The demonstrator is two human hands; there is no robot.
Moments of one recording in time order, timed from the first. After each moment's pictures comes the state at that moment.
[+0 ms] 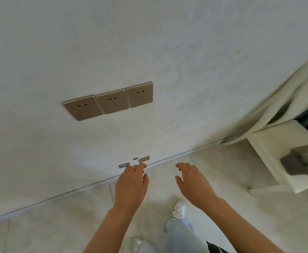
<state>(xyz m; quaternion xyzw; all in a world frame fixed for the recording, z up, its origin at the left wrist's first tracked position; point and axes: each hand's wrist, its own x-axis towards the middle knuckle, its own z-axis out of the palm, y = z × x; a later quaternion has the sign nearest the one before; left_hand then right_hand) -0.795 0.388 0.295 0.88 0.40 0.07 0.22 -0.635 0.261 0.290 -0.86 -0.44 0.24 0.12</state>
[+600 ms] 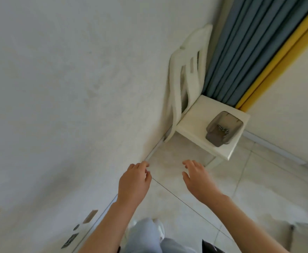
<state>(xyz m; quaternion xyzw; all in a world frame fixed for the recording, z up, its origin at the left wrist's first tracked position) -0.449 0.289 0.291 0.96 0.12 -0.03 0.24 -0.388 0.079 0.284 -0.95 -0.14 0.19 0.20</state>
